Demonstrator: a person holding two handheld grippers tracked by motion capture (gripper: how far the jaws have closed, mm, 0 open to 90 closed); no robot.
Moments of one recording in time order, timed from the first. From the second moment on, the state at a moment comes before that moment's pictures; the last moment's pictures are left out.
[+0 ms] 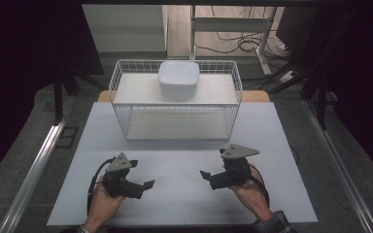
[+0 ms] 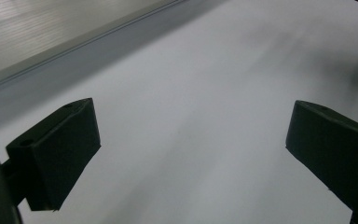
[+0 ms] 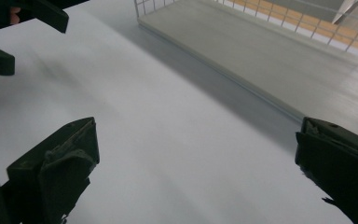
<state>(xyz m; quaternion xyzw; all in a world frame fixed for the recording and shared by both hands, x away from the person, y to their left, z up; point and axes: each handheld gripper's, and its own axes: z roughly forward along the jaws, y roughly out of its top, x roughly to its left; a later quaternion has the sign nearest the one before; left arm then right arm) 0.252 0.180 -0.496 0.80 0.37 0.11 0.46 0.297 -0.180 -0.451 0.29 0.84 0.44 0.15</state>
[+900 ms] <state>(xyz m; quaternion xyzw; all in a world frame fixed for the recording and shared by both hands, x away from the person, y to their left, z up) 0.222 0.220 -0.518 0.80 0.41 0.14 0.42 0.280 -0.241 -0.476 0.33 0.82 0.43 0.19</state>
